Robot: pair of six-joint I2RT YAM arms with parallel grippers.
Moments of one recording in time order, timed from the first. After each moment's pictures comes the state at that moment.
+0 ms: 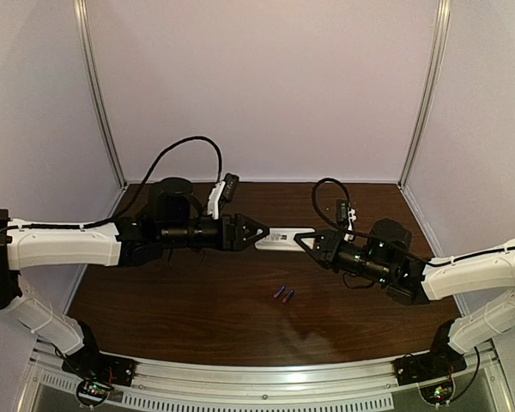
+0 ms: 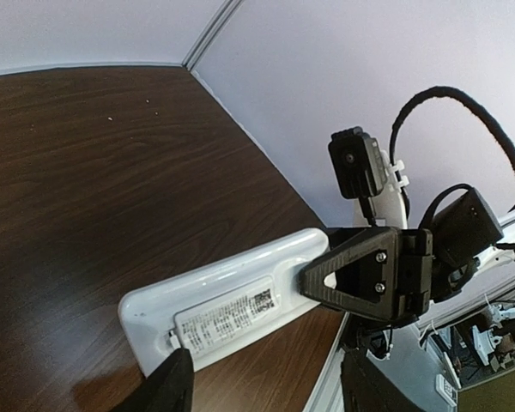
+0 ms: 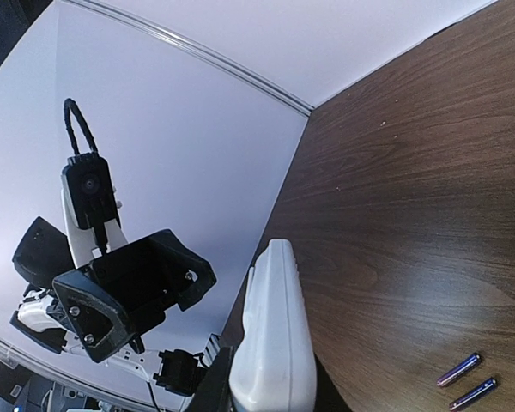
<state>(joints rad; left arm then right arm) -0.92 1.43 0.93 0.22 0.30 -0.62 0.87 1.29 0.50 0.72 -0.10 1.04</state>
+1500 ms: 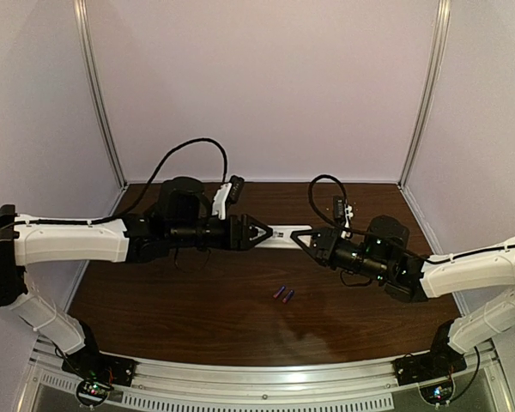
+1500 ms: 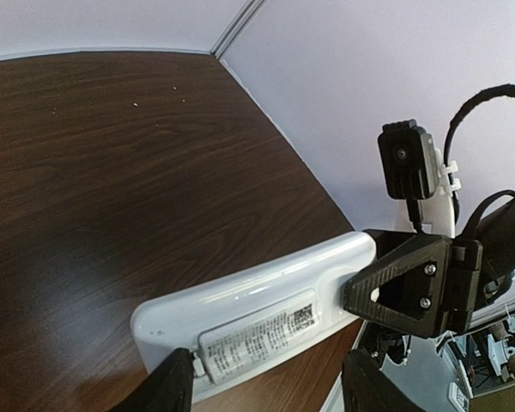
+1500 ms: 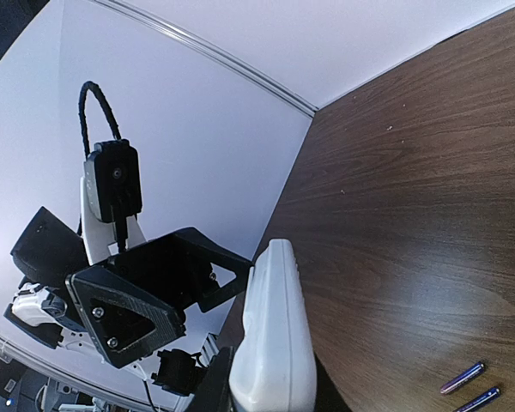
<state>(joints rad) -0.93 1.48 0.98 0.15 0.24 -0.63 0.89 1.30 0.54 0.70 -0.10 1.02</state>
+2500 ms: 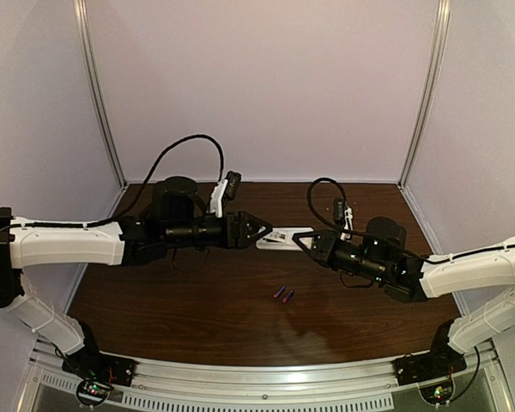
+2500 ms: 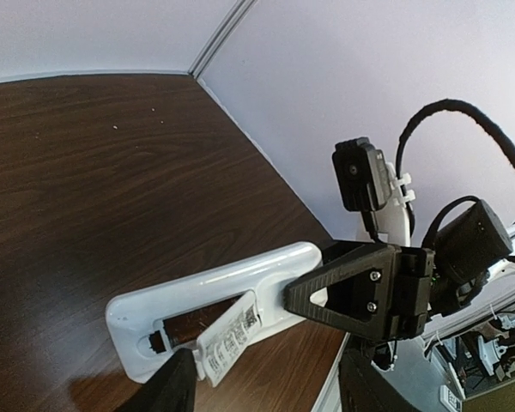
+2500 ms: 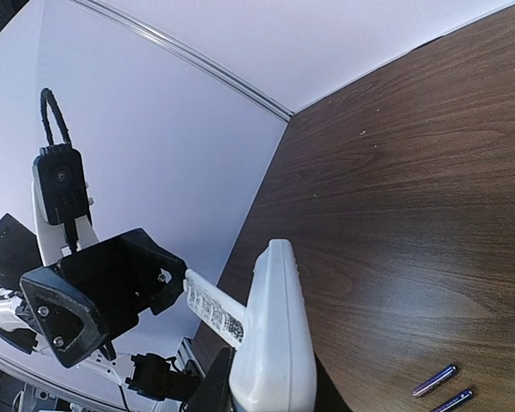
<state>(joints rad) -0.94 1.46 0.95 0.23 0.26 -0.63 0.89 1.30 0.54 0.65 -0.05 0.98</state>
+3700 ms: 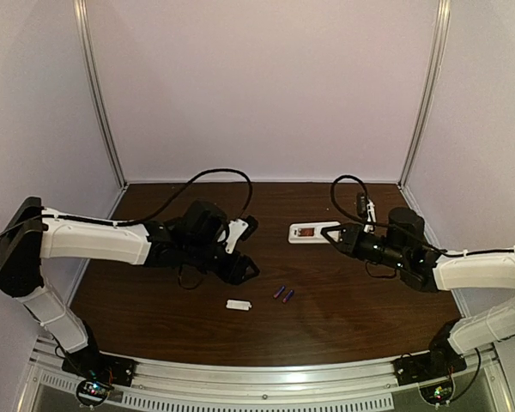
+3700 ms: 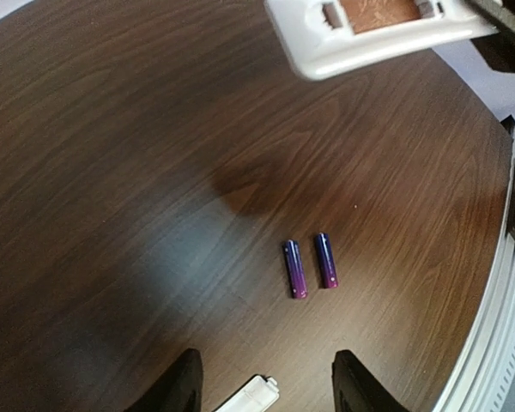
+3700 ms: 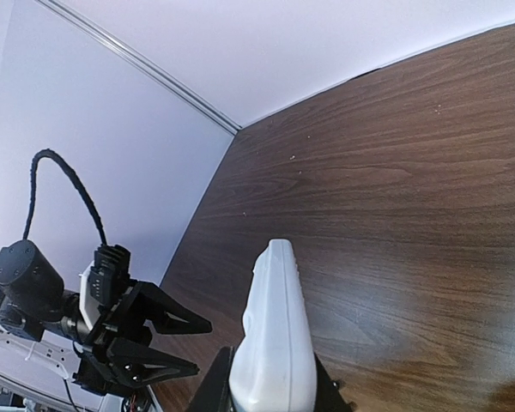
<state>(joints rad) -0.92 1.59 0.97 -0.11 0.16 -0.25 0.62 1.26 0.50 0.55 -0.24 0.81</state>
